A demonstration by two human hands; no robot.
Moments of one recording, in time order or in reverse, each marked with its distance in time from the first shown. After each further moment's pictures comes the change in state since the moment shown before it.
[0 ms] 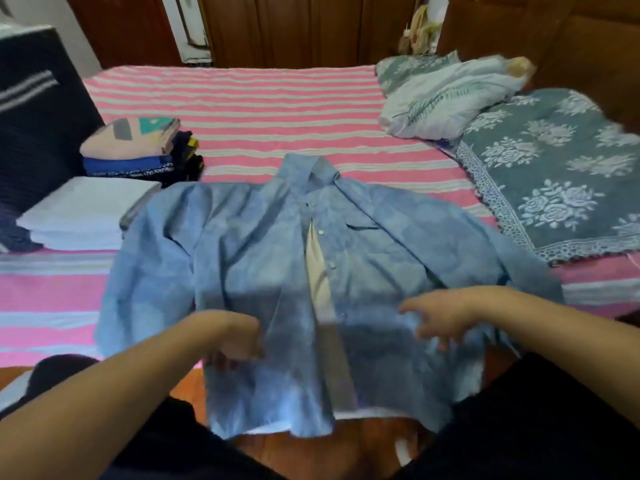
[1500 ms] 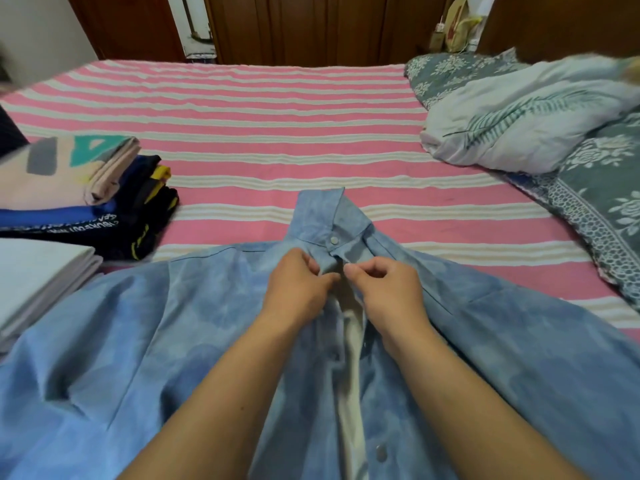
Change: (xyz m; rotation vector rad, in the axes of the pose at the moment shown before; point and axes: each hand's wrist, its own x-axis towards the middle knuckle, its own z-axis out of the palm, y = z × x) left_hand 0.193 0.010 -0.226 -1.143 0.880 0.131; right_hand 0.234 -0.110 -0.173 1.228 1.029 -0.146
